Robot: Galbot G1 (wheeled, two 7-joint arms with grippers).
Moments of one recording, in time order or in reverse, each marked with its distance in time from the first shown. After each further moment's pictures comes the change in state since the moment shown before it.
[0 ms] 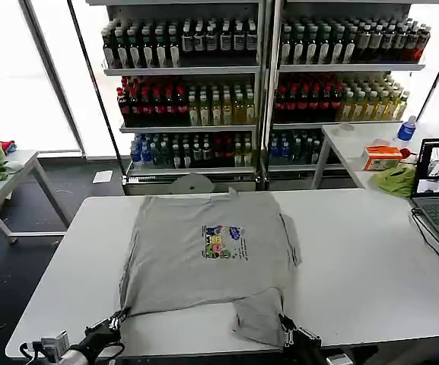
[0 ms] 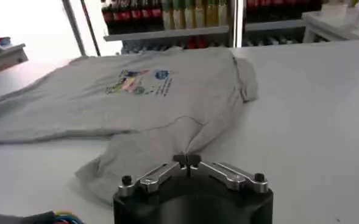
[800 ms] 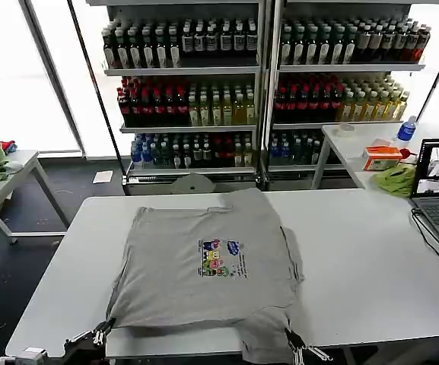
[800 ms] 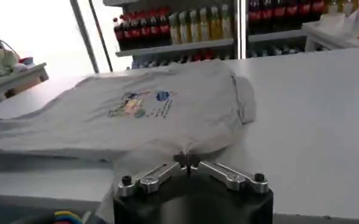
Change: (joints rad) left arm 0.125 0.006 -0.108 -0.169 0.070 0.027 0.018; right arm -0.025 -0.008 0.034 0.041 0.081 0.093 -0.033
